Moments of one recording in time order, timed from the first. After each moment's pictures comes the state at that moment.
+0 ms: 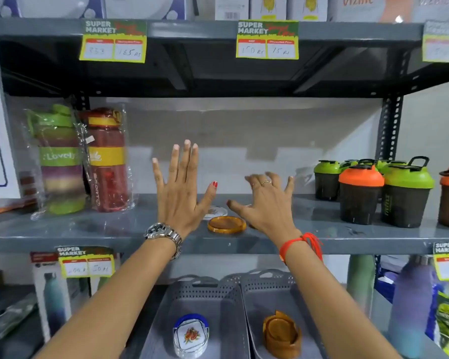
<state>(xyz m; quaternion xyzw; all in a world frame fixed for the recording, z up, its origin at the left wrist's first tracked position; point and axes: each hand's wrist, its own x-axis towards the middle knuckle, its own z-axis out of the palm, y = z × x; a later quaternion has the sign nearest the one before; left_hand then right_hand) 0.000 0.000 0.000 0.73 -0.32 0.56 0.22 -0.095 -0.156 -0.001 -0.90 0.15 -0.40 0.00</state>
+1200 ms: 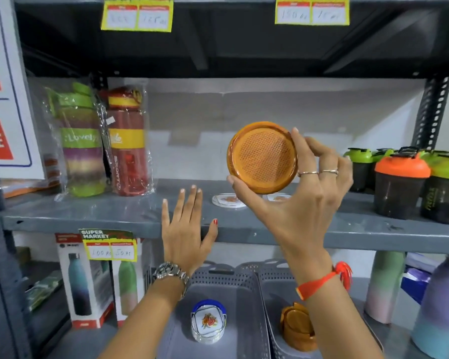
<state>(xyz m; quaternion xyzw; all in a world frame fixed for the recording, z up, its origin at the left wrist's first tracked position) 0.019 0.028 -0.096 0.80 -0.28 0.49 0.20 -0.139 -0.082 0.003 -0.65 0.06 -0.76 0.08</state>
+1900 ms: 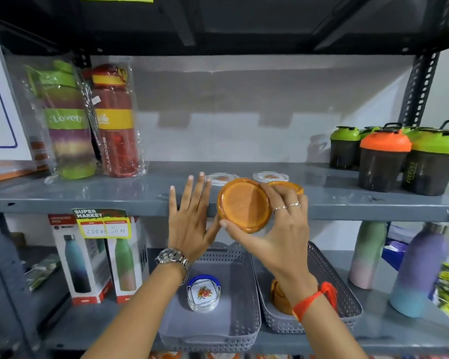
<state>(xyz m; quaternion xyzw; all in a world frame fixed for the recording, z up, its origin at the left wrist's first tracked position) 0.000 0.020 -0.111 0.80 -0.36 0.45 0.18 -0.149 -0.092 -0.084 -0.78 0.05 -0.60 0.18</state>
